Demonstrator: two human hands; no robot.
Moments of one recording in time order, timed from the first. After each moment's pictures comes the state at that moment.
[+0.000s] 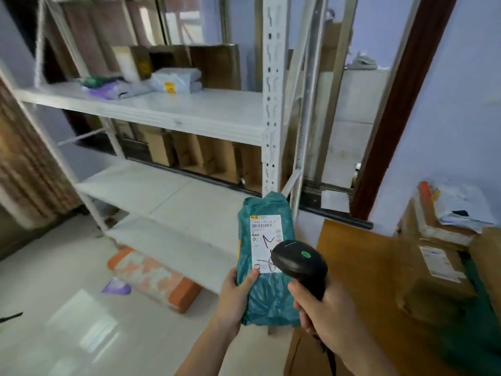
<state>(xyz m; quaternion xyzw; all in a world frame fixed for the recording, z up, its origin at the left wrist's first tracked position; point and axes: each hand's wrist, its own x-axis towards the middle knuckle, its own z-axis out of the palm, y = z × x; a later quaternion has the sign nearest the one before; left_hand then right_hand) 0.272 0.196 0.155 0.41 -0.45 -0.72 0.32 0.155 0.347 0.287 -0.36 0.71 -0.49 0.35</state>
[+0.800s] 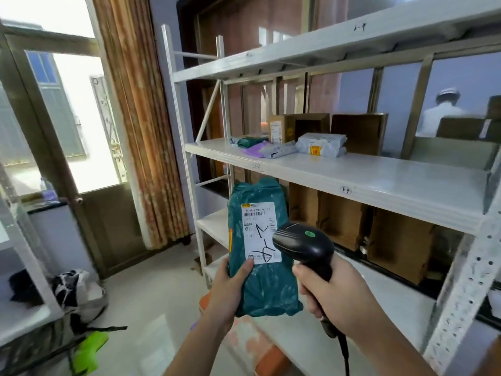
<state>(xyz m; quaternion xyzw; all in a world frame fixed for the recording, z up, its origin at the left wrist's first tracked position) 0.591 -0.034 0.285 0.43 -0.43 -0.59 0.53 0.415 0.087 0.396 -0.53 0.60 -0.47 0.37</state>
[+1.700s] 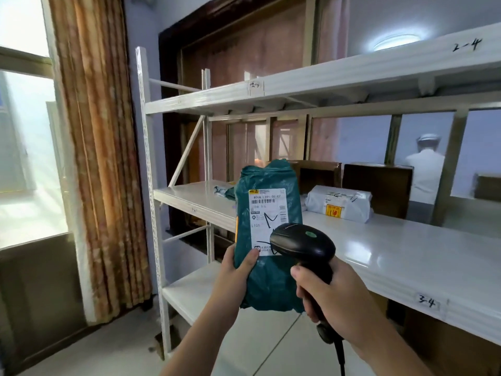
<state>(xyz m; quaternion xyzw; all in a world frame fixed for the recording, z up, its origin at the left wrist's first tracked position) 0.556 -0.384 0.379 0.30 -0.51 -0.60 0.54 0.417 -0.230 0.460 -0.56 0.58 -0.52 0.28</state>
